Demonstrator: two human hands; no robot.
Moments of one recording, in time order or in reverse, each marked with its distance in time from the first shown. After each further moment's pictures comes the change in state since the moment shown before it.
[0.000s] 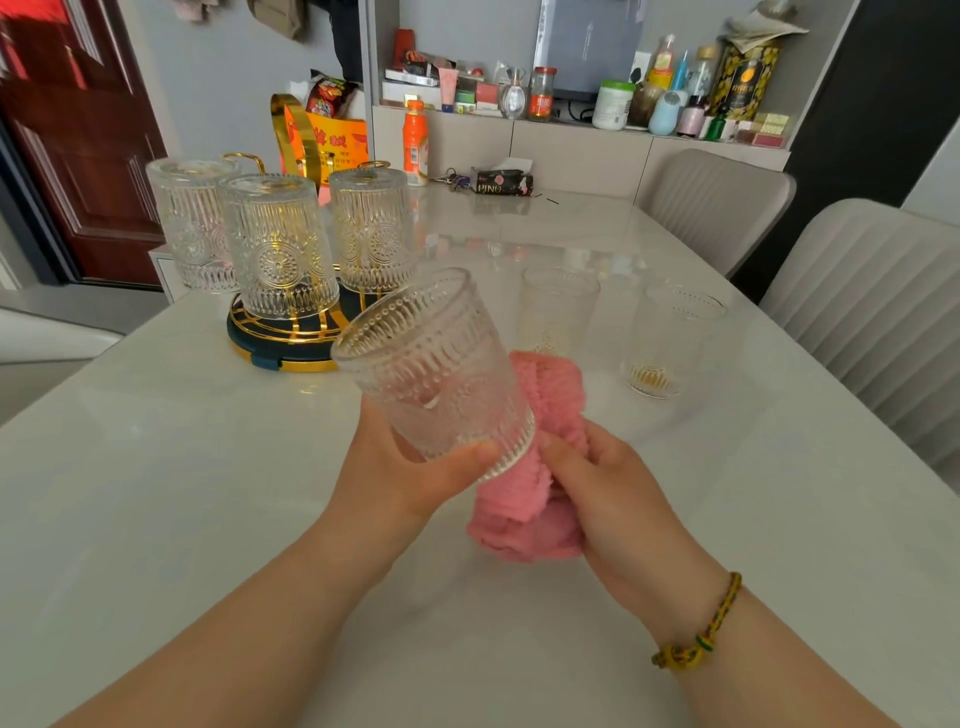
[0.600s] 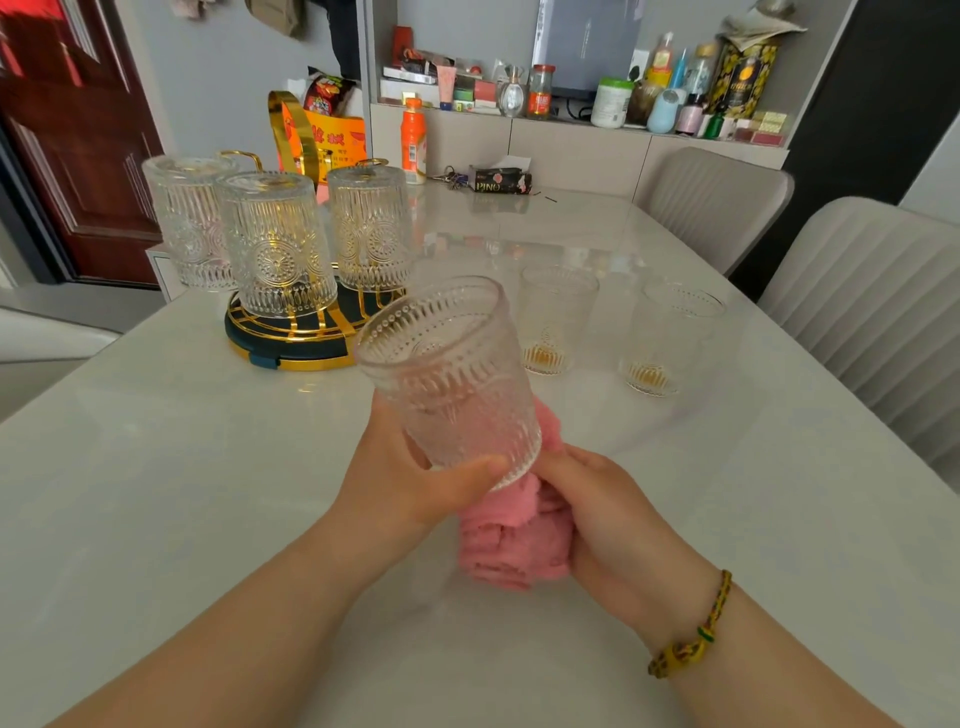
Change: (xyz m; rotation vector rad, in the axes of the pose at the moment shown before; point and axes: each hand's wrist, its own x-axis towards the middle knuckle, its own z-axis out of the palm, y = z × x) left_hand 0.000 0.000 -0.001 0.089 -0.063 -0.010; right_hand -0.003 -0.001 0.003 0.181 -0.123 0.219
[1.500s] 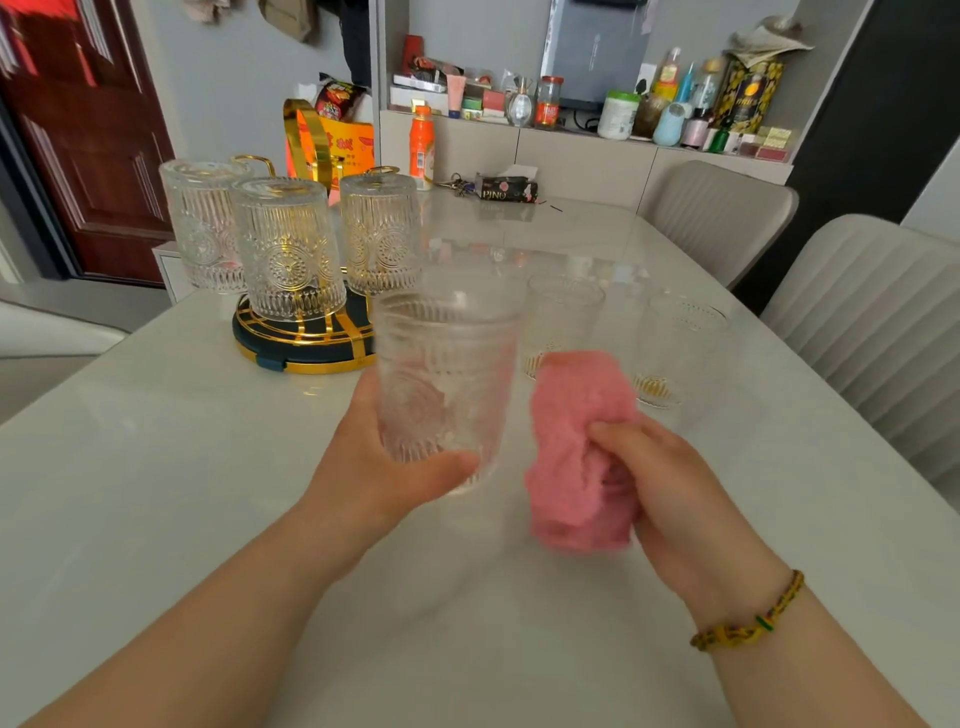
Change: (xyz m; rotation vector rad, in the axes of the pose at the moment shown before) left_hand 0.003 0.007 -0.019 0.055 0.048 -0.074; right_hand 0.000 -0.022 -0.023 -0.136 0.220 -0.190
